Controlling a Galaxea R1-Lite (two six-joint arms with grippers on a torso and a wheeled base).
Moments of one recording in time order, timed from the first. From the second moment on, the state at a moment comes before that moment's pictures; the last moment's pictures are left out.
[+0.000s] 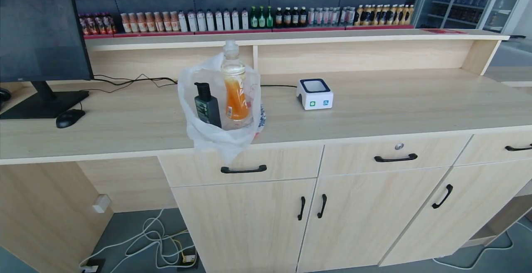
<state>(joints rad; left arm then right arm) 0.00 0.00 0.00 0.00 0.00 0.00 0.00 0.00 0.00 0.00 0.04 -0.02</state>
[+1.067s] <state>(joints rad) 0.00 0.00 0.00 0.00 0.00 0.00 0.00 0.00 0.00 0.00 0.04 -0.02</state>
